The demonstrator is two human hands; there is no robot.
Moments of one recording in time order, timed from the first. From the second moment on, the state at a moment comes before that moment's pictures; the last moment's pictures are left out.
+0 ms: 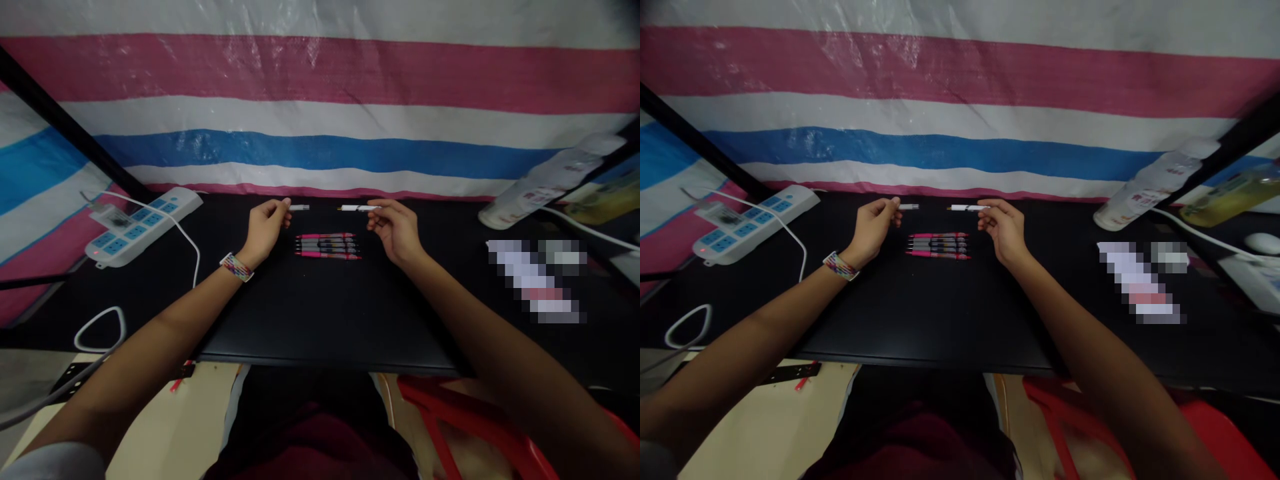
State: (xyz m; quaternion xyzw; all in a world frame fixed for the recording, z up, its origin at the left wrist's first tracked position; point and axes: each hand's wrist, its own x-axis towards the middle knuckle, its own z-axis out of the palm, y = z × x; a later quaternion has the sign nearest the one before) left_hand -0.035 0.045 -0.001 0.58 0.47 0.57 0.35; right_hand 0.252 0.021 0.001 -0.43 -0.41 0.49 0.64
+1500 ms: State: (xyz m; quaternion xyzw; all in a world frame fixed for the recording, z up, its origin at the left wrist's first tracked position) left_hand -0.021 0.017 0.012 0.67 0.38 0.53 0.35; right_hand 0.232 0.001 0.006 -0.41 -0.47 0.52 0.58
